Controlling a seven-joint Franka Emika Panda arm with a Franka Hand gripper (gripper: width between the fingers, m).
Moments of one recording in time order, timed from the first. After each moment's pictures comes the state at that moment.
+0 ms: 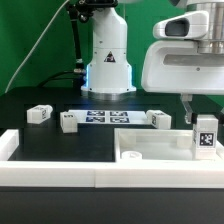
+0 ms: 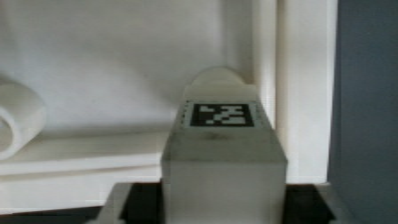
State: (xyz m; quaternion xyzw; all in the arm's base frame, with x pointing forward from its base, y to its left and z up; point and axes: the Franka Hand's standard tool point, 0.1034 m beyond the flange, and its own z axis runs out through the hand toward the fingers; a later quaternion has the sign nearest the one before) arm 0.627 0.112 0.085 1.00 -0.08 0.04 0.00
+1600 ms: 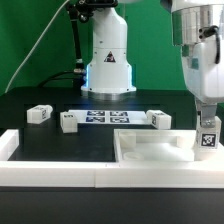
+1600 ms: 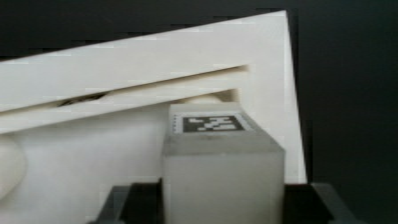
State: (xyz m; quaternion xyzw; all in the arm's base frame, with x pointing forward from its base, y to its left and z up) arm 0.621 0.112 0.081 0.63 -0.77 0.00 -0.08
